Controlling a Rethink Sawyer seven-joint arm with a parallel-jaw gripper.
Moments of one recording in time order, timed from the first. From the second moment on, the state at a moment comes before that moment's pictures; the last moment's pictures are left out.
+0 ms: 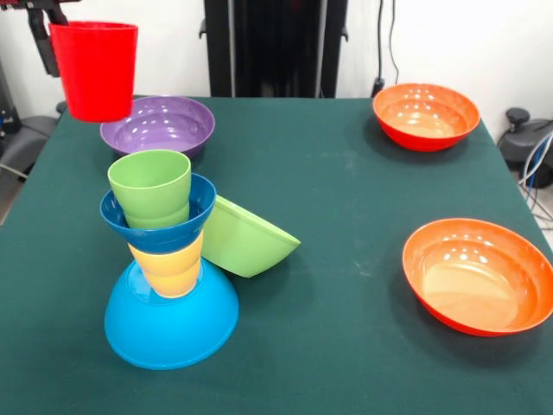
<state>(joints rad) -0.93 -0.81 0.62 1.50 -0.34 0.97 1.58</state>
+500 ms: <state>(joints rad) -0.91 -0.76 0.68 1.47 -0.34 0.98 1.58</state>
